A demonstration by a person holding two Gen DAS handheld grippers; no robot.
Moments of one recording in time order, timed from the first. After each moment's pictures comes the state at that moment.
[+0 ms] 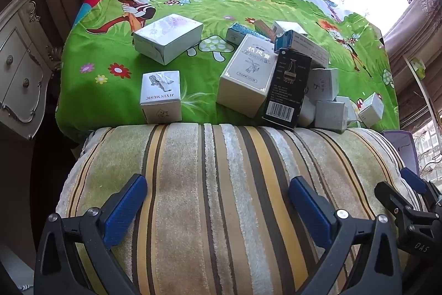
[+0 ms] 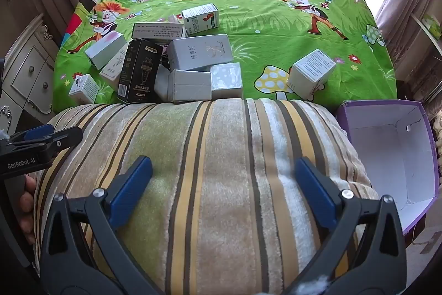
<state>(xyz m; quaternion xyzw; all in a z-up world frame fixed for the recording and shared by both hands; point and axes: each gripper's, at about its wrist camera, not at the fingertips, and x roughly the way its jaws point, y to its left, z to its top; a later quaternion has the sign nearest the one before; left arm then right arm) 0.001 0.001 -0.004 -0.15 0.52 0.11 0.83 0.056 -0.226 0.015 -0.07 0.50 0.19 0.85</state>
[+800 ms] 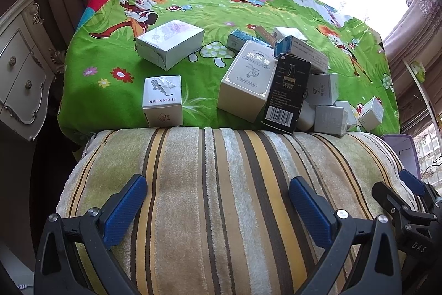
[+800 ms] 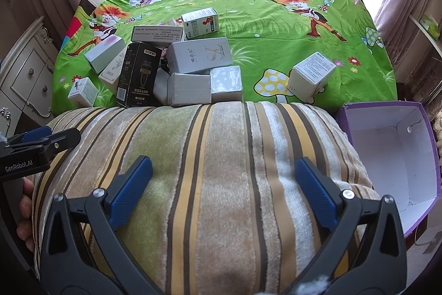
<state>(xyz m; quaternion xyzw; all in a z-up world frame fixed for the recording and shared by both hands) -0.001 -0.001 0.001 -0.16 0.51 0.11 0.84 0.057 -0.225 0.012 -0.07 0.48 0.18 0.85</state>
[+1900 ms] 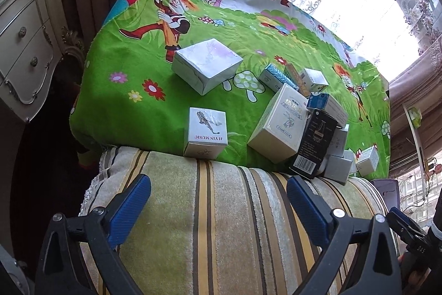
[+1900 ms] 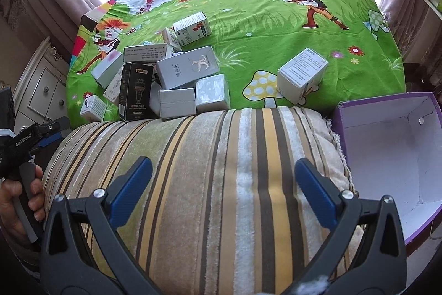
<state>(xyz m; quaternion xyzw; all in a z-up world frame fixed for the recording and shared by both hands) 0.006 0.065 0.010 -0.24 0.48 0.13 0.83 0.094 -0.269 0.024 0.00 0.52 0.22 0.82</state>
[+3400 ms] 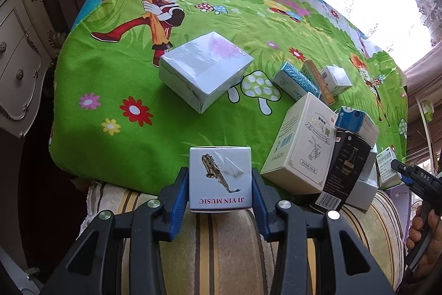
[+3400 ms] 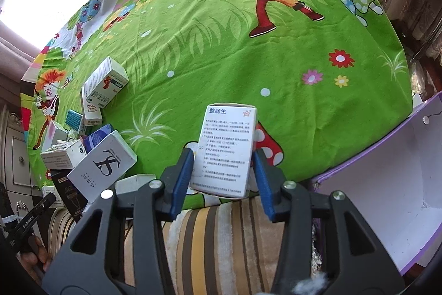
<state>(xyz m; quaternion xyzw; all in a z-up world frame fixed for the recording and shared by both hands) 0.058 0.082 -0.012 -0.23 0.52 0.13 0.81 0.230 -0.289 -0.011 0.06 0.57 0.12 0.81</state>
